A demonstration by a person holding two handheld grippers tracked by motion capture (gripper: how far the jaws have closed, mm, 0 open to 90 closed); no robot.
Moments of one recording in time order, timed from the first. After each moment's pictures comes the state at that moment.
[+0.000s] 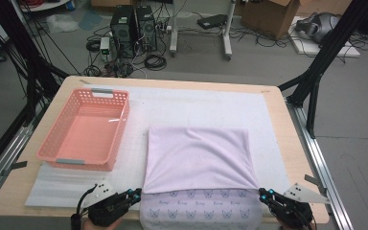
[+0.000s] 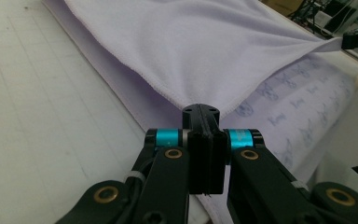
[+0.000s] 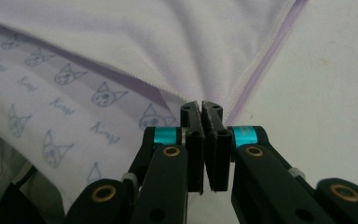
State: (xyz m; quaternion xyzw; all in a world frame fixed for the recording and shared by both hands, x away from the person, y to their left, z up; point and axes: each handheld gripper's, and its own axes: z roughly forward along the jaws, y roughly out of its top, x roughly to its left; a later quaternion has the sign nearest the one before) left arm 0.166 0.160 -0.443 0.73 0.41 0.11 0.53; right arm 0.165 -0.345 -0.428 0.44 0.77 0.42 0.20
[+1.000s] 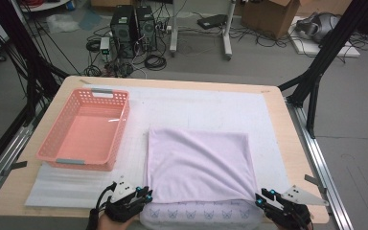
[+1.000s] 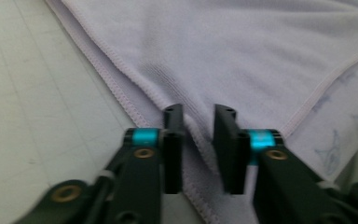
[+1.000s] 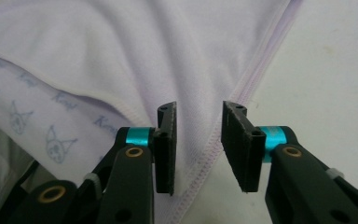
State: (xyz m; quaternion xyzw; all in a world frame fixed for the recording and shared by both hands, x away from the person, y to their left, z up) left arm 0.186 0.125 -0.458 0.78 0.41 0.14 0.46; right arm 0.164 -0.340 -0.433 0.45 0.77 0.41 0.19
